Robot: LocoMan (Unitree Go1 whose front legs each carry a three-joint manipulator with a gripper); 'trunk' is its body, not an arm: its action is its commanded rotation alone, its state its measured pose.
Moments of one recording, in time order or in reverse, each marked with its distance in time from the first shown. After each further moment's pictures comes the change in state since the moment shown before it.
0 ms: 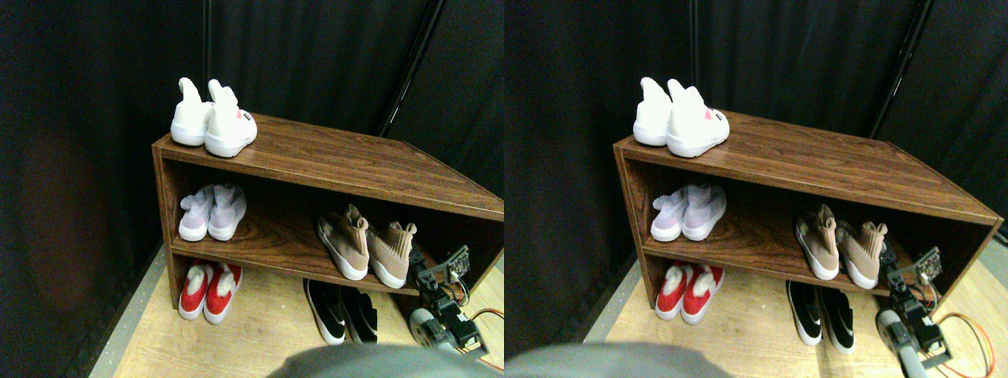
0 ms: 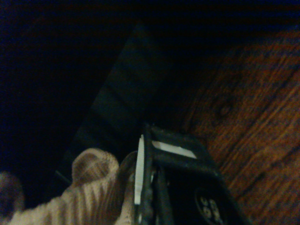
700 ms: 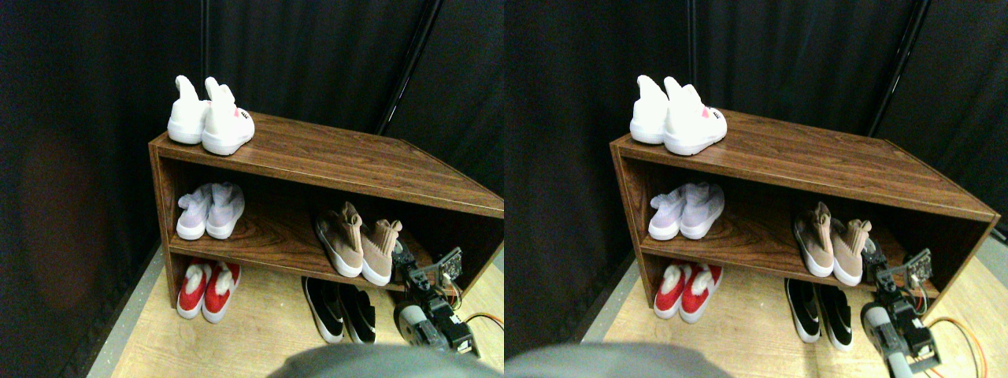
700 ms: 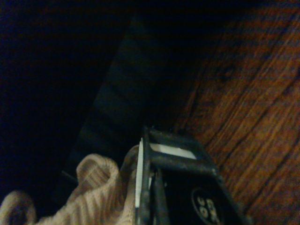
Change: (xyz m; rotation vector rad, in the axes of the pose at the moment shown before) right arm -0.011 0.004 -0.013 -0.011 0.018 -0.041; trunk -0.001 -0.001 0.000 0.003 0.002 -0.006
